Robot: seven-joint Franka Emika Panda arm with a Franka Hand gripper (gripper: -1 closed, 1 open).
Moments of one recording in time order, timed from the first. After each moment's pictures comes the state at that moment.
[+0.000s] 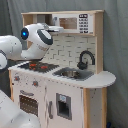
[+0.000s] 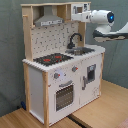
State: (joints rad) arm -0.87 -0.66 0.96 -2.08 -0.37 3.26 -1.45
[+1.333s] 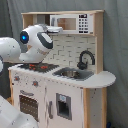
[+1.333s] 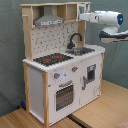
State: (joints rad) arm -0.68 -0.70 0.78 -2.23 -0.37 3.40 -1.51
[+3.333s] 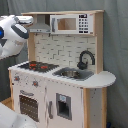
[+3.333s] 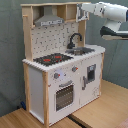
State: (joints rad) arm -0.54 -0.78 0.84 -2.06 -0.36 3.35 -1.38
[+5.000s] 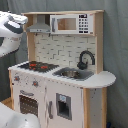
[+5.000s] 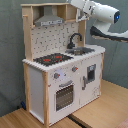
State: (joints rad) arm -0.86 -0.87 1.04 -1.83 -0.36 3.31 -1.01
